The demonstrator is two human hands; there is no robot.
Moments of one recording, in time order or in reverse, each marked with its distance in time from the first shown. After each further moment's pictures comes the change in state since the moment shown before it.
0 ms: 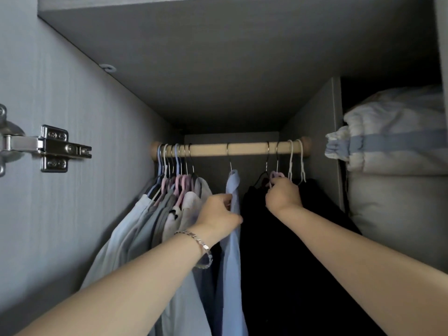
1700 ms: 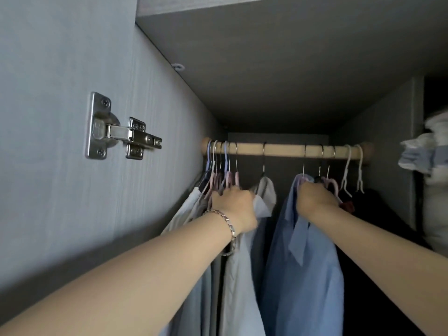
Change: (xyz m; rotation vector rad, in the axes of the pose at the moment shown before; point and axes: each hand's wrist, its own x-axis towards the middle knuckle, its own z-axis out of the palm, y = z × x) left_hand -0.001 -0.007 -0.051 0.869 -0.051 -0.027; right_hand -0.007 -0.033 0.014 -0.408 -0.153 -0.095
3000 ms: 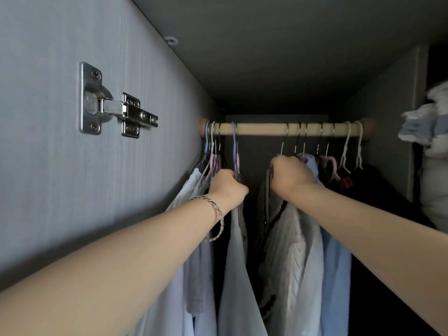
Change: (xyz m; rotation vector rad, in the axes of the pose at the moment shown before) left_hand 0.003 -0.017 0.019 -0.813 0.153 -0.217; right_hand -0.027 -0.035 -0.003 -0.013 0.039 -0.255
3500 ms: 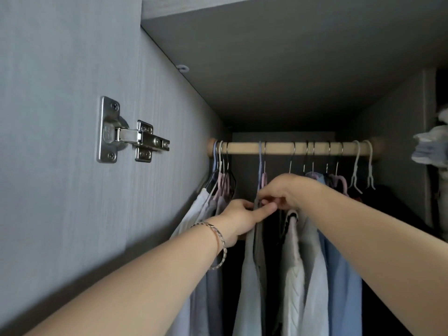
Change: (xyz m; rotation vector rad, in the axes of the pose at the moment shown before) left_hand -0.006 -0.009 0.009 -0.335 -0.194 -0.120; right_hand 0.027 -0.028 -0.009 0.620 -0.506 0.315
